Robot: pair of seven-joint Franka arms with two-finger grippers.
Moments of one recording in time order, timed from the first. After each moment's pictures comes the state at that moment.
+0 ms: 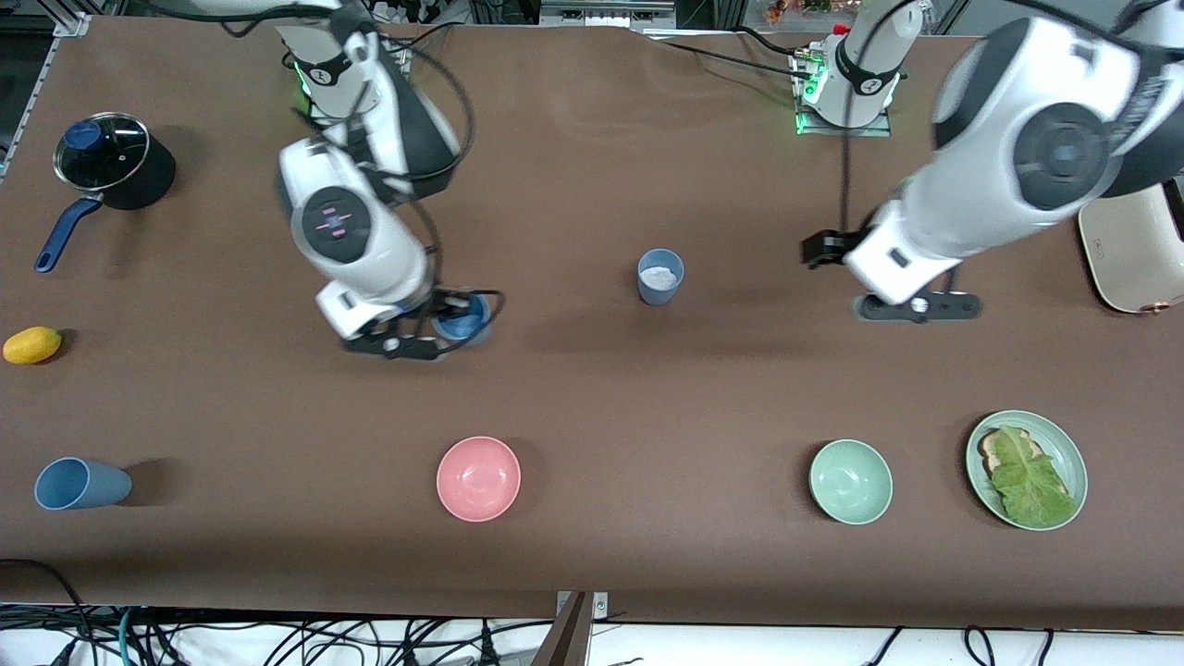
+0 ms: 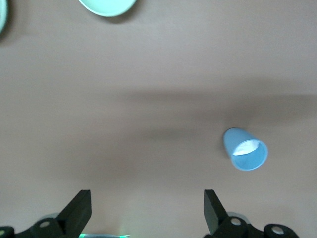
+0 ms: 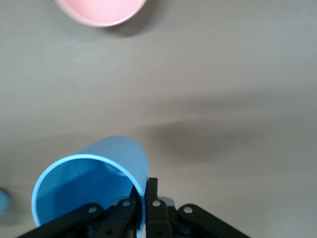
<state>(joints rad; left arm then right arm) 0.10 0.27 -0.42 -1.45 0.01 1.48 -0.32 0.51 0.44 0.03 -1.57 0.03 1.93 0.68</state>
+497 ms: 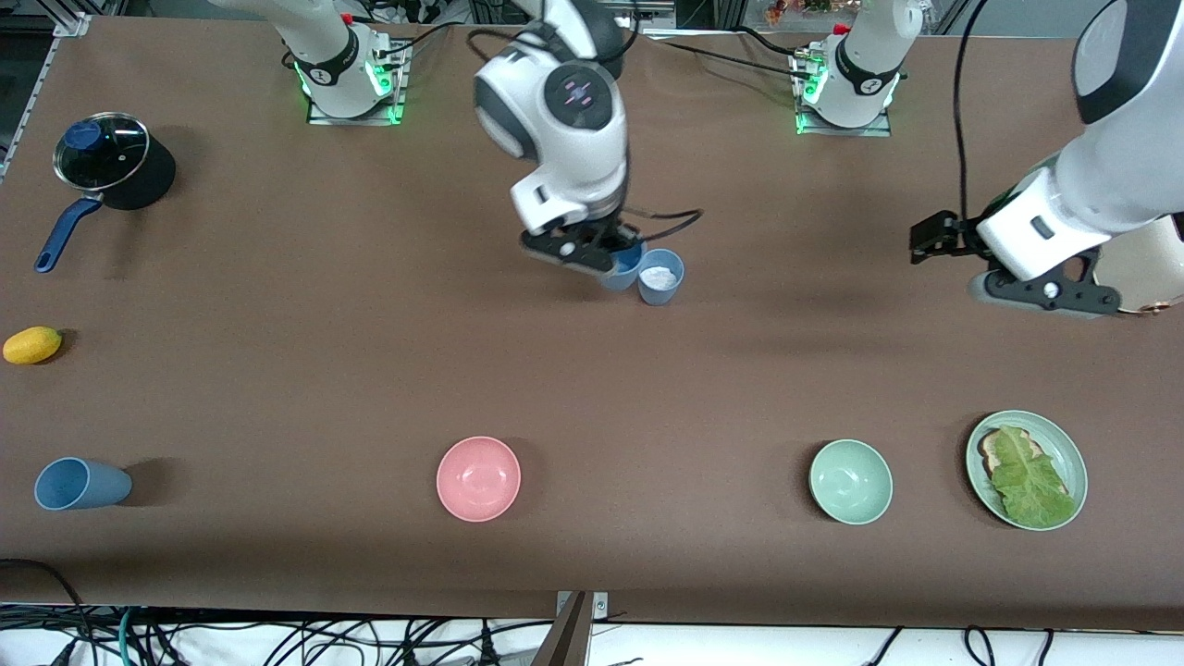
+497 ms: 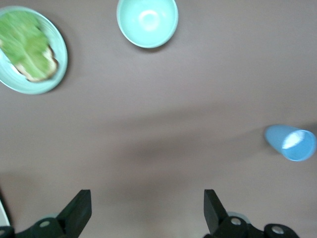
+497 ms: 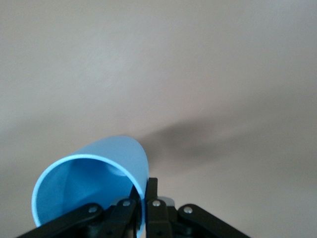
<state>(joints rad) 0.08 0.09 -0.19 -1.62 0.01 1.62 0.05 0.87 0.58 0.03 -1.32 0.03 1.93 1.26</state>
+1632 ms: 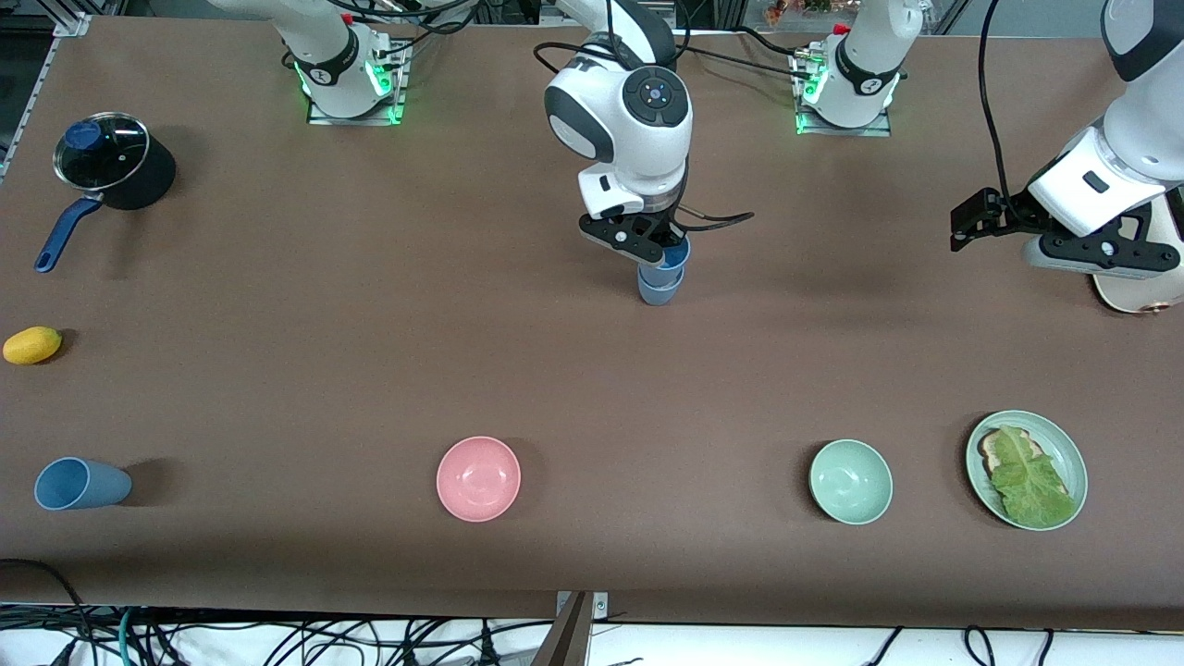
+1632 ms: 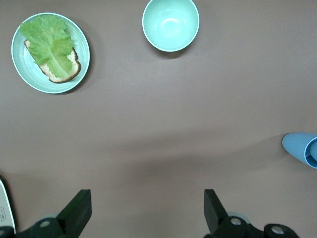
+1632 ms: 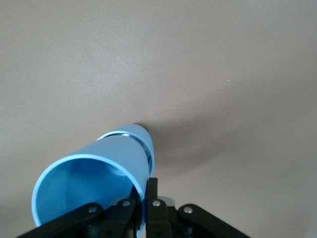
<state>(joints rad) -0.03 -0.04 -0.03 -1.78 0.00 1.71 0.06 0.93 0.71 0.00 -1.22 0.02 1.96 1.40</state>
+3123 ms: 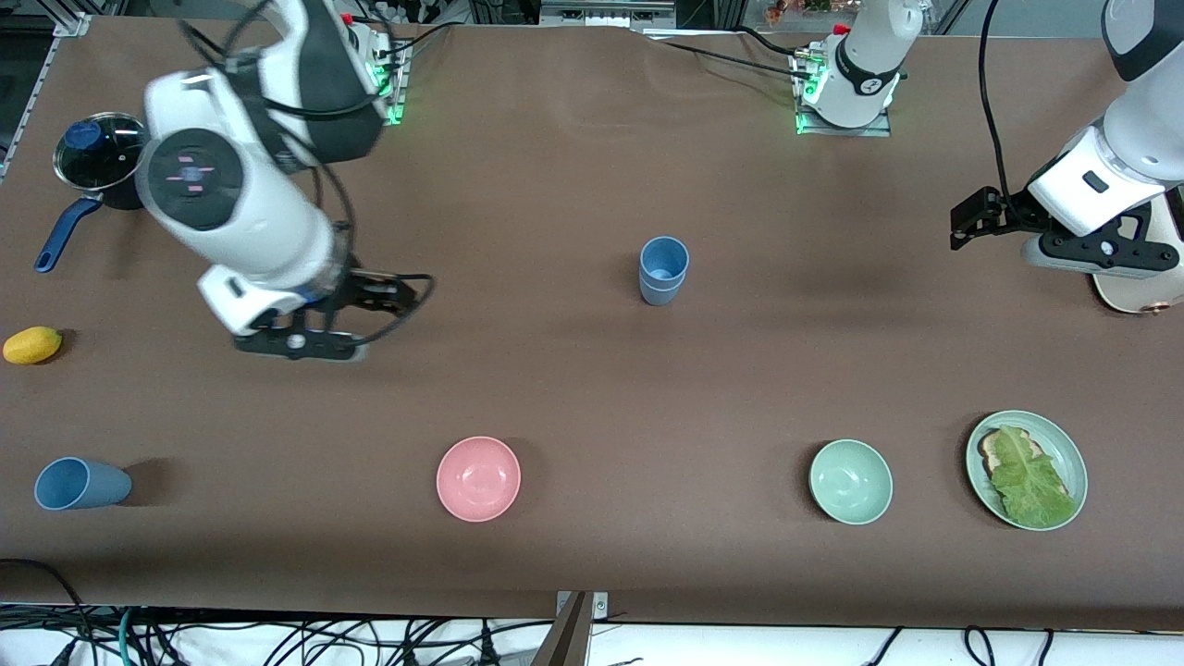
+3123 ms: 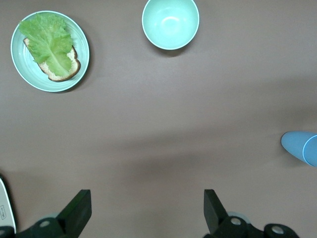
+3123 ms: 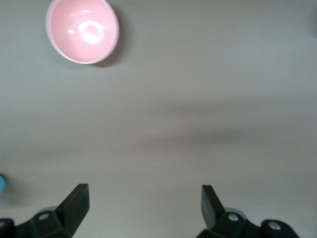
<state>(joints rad) -0.03 -0.04 -0.03 -1.78 0.00 1.71 0.06 0.47 0.40 -0.18 -1.30 0.06 1.58 0.34</state>
